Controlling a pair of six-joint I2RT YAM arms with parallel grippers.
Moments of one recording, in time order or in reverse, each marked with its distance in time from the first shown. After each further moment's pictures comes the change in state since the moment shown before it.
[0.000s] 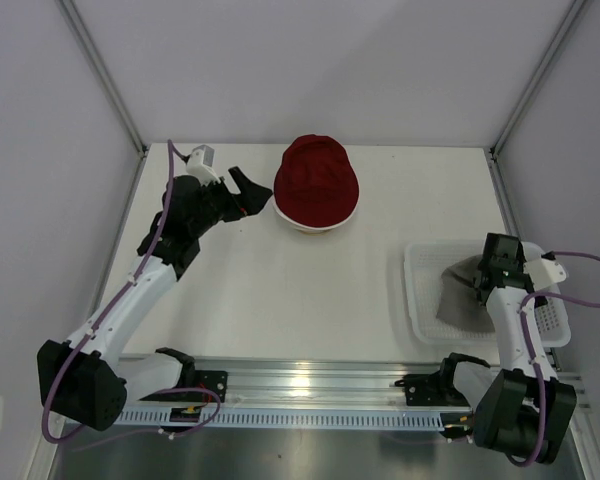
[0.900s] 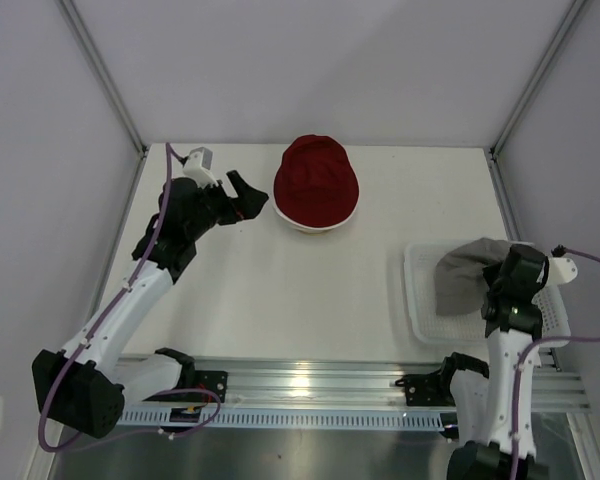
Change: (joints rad) left arm 0.000 -0.044 0.005 -0.076 -0.056 0.053; right arm -0.093 -0.259 -0.024 0.118 -0.352 -0.158
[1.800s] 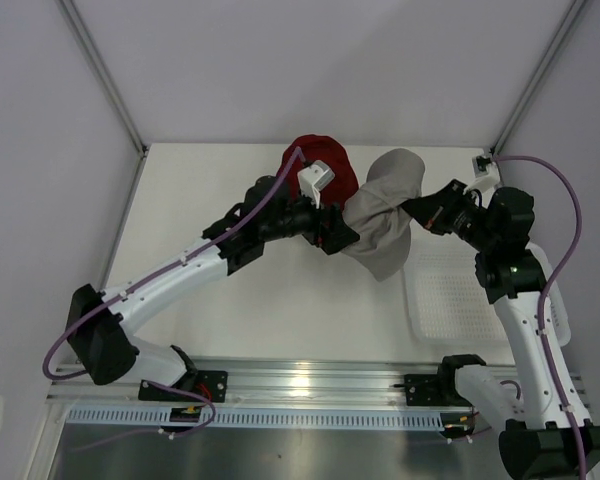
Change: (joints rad) left arm -0.473 0.280 0.254 0.050 0.182 0.260; right arm 0.396 0.163 0.379 0.222 -0.830 -0.122
